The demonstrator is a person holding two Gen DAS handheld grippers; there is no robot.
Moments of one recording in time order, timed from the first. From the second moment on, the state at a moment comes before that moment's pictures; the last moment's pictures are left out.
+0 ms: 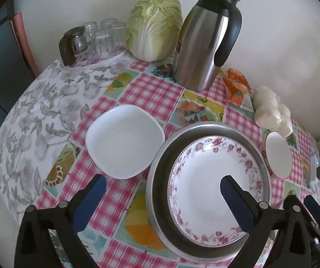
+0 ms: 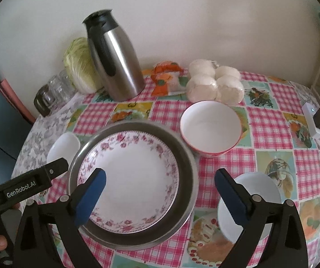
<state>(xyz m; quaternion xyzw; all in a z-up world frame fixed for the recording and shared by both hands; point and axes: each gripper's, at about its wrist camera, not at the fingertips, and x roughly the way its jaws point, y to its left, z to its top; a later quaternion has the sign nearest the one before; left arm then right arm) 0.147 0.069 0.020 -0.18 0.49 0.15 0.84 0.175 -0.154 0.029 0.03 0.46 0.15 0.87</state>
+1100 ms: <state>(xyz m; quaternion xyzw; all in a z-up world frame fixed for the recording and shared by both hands) 0.188 0.025 0.036 -0.15 0.36 0.13 0.91 0.220 -0.256 0.016 0.08 0.41 0.06 0.91</state>
